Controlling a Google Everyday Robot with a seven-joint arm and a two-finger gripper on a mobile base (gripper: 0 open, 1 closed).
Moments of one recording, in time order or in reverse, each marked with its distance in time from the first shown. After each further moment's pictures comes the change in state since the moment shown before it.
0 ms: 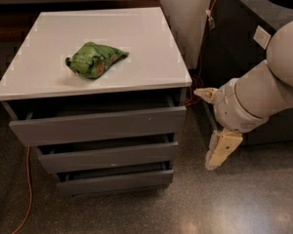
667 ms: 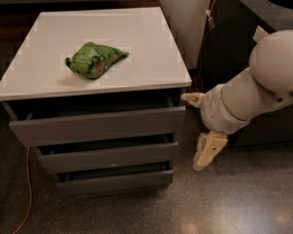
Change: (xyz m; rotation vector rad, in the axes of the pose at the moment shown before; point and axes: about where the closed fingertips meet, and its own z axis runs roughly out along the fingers) arm -0.015 -0.003 0.034 -0.036 -0.079 -0.051
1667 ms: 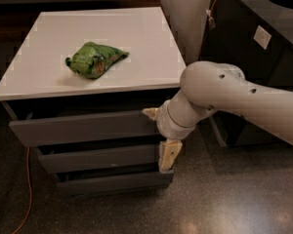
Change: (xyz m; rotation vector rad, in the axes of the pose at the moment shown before) arm -0.034 -0.012 0.117 -0.097 -0.014 -0.146
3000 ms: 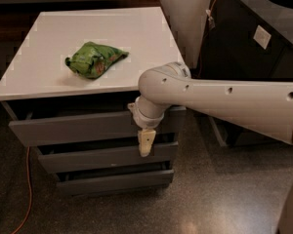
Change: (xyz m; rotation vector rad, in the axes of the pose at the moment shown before) arm 0.006 -0.078 0.092 0.013 0.139 -0.020
